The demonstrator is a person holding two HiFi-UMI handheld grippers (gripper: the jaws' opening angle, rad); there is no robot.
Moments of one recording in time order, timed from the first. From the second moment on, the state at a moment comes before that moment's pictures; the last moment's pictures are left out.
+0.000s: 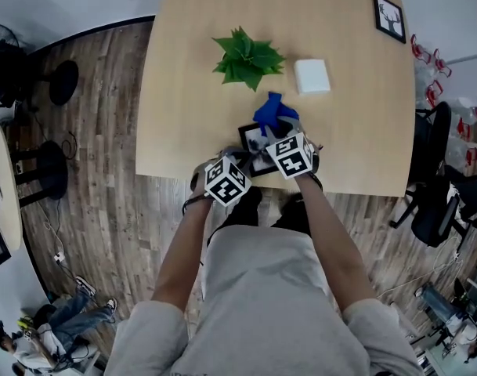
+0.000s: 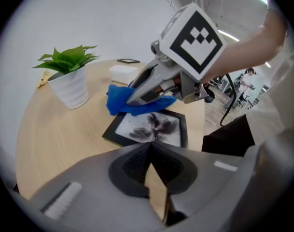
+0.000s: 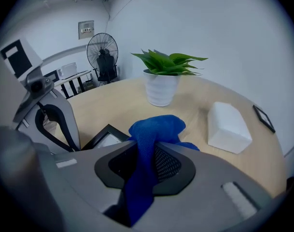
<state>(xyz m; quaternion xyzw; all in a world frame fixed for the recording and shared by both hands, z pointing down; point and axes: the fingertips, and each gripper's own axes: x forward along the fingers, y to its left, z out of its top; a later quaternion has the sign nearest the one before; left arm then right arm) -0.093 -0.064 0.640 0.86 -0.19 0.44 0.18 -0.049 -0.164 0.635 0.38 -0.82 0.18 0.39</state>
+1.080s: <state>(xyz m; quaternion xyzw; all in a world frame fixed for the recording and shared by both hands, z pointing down) -0.095 -0.066 0.640 0.85 -0.23 0.43 0.20 -0.051 -0.151 0.635 0.36 -0.82 0.14 0.42</state>
